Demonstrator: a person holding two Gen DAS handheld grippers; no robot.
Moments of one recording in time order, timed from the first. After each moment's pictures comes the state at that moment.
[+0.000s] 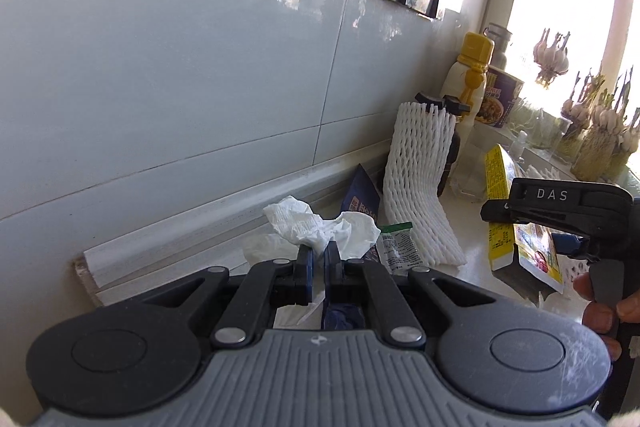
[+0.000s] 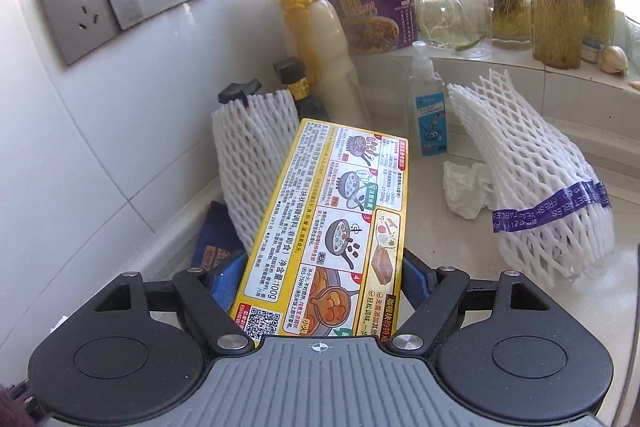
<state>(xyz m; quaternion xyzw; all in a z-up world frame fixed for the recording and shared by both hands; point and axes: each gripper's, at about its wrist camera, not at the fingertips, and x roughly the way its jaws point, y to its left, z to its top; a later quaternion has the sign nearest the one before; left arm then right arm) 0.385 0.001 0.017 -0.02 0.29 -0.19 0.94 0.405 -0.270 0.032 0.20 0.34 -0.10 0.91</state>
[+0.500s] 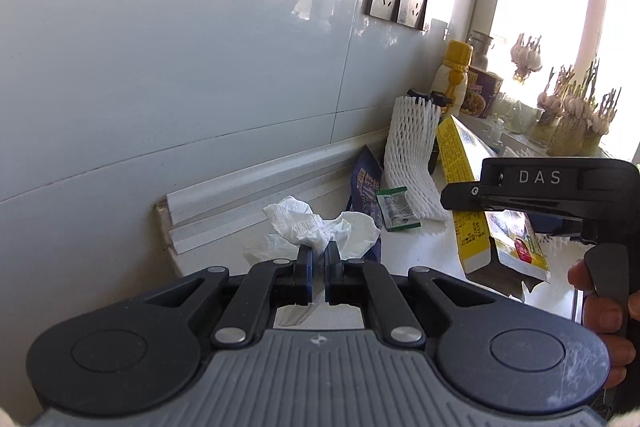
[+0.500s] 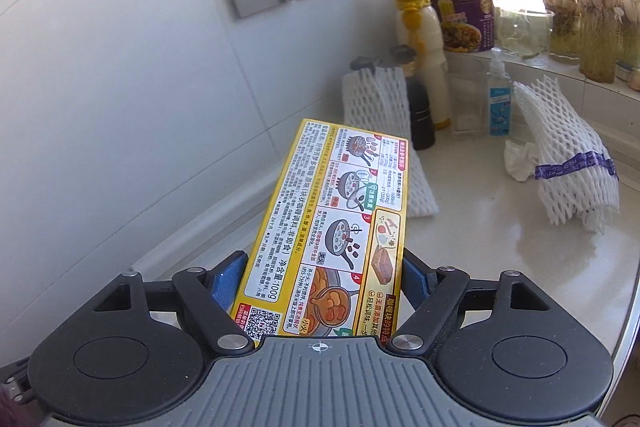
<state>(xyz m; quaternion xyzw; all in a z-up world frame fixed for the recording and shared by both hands) 0.302 0.049 0.028 -0.02 0.29 -0.18 0.94 0.311 -0.198 0.066 0.16 0.35 0.02 0.92</state>
